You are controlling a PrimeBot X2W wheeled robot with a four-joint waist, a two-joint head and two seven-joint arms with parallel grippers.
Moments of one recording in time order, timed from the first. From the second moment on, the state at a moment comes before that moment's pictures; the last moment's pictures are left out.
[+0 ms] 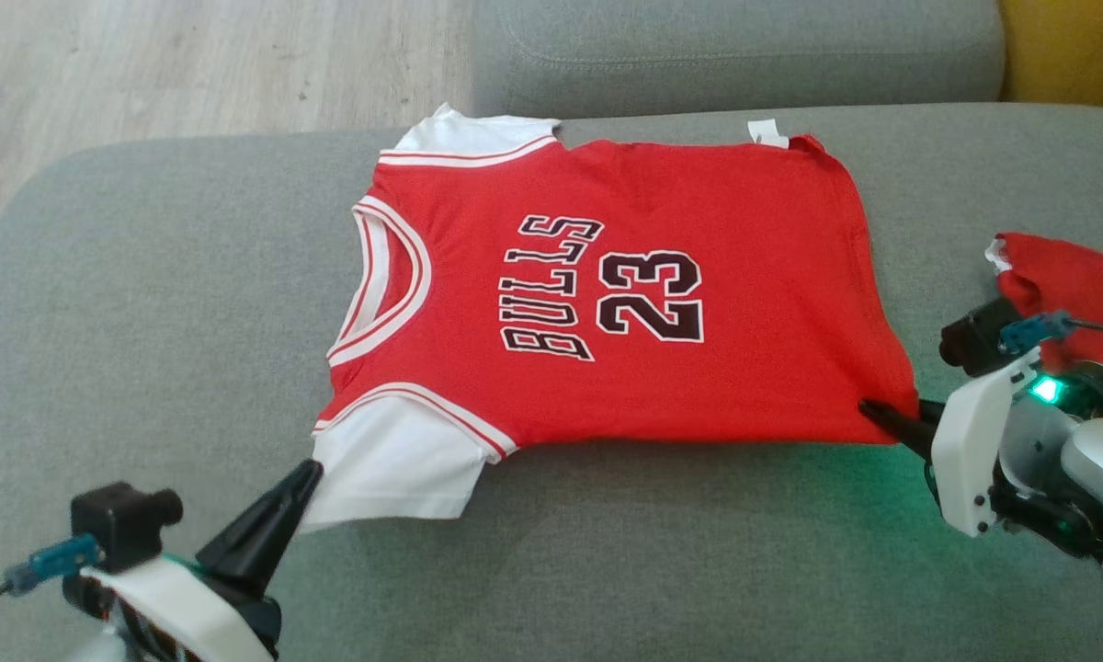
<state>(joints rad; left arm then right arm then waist) -0.14 0.73 -0.73 0.02 -0.97 -0.12 -0.04 -0.62 -0.76 1.12 0.41 1.00 0.13 0.27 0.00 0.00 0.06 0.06</state>
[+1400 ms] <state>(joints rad) -0.97 0.66 -0.97 0.45 -0.89 -0.13 0.03 -1.05 -0.53 1.09 0.71 0.97 0.13 0.30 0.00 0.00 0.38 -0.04</state>
